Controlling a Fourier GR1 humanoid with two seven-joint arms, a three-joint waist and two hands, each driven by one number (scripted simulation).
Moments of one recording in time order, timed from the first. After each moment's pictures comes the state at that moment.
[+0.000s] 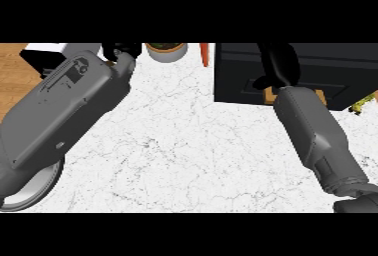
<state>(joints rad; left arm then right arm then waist) -1.13 0.41 -0.58 -1.07 0.83 0.84 0.09 -1.00 -0.18 -0.16 -0.40 1.30 -0.63 -0.14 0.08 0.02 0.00</state>
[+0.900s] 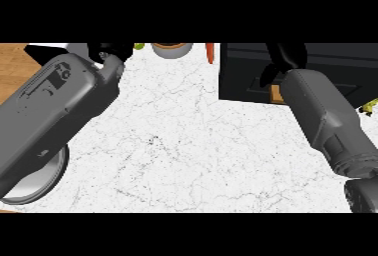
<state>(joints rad) -1.10 0.47 -0.57 -1.20 0.79 0.84 0.17 -1.17 -0.24 -0.23 -0.17 1.27 -0.56 -0.19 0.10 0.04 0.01</state>
